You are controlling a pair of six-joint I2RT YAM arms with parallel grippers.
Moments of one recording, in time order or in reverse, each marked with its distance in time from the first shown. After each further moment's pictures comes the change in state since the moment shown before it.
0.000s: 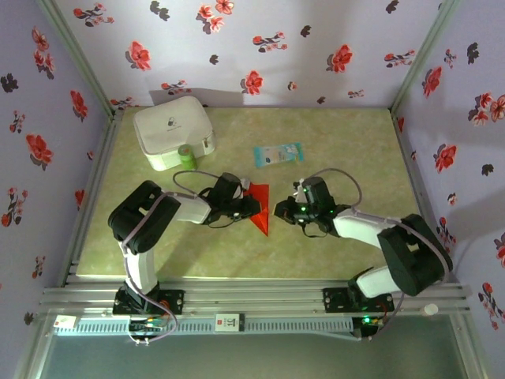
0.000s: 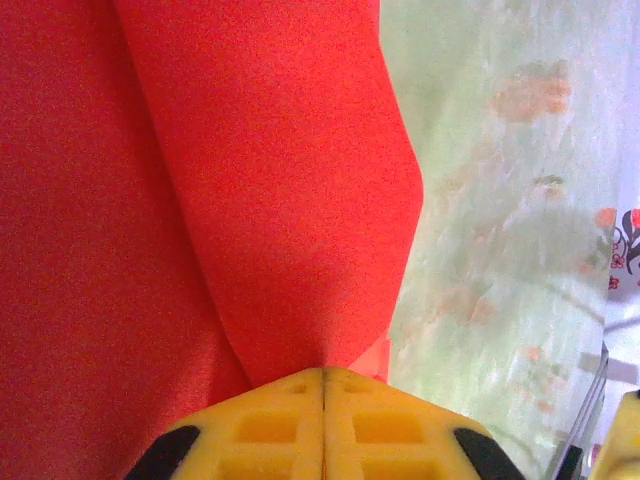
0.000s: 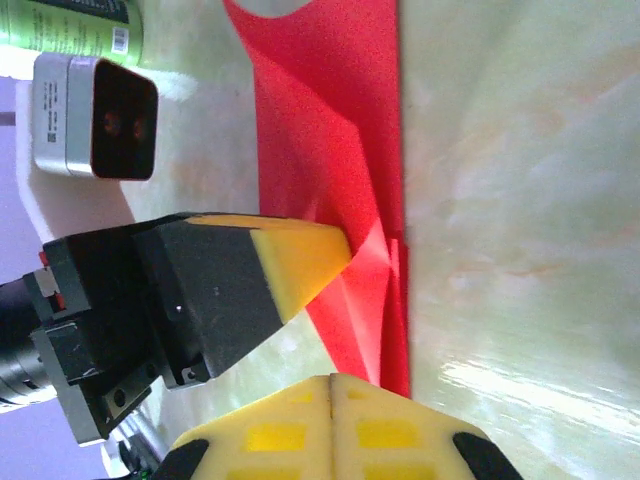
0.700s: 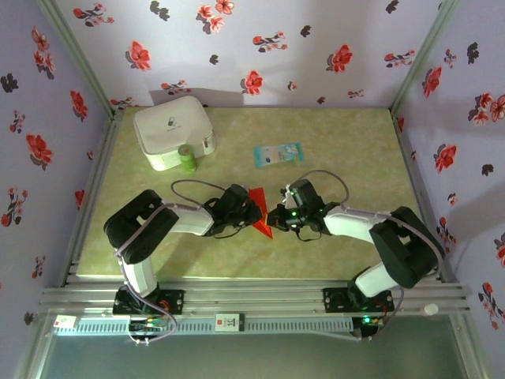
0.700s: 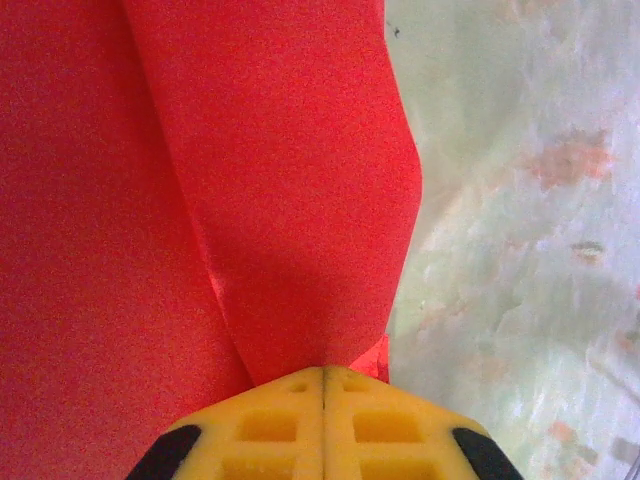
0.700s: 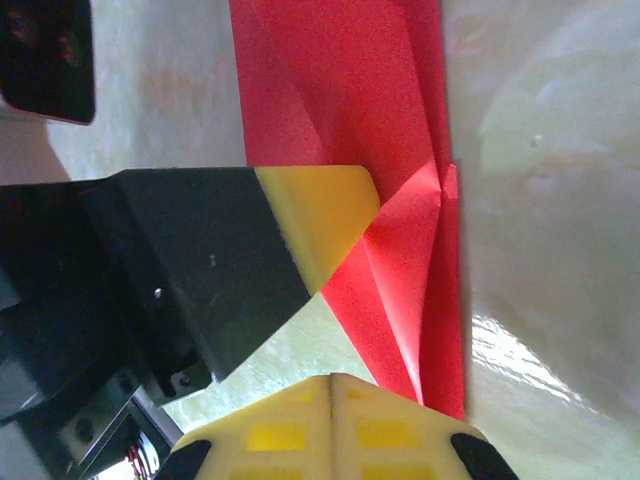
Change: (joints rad) left arm -0.124 -0.076 -0.069 0.000 -0.269 -0.174; right arm 0.115 0.122 0.072 -0.070 -0.036 -0.050
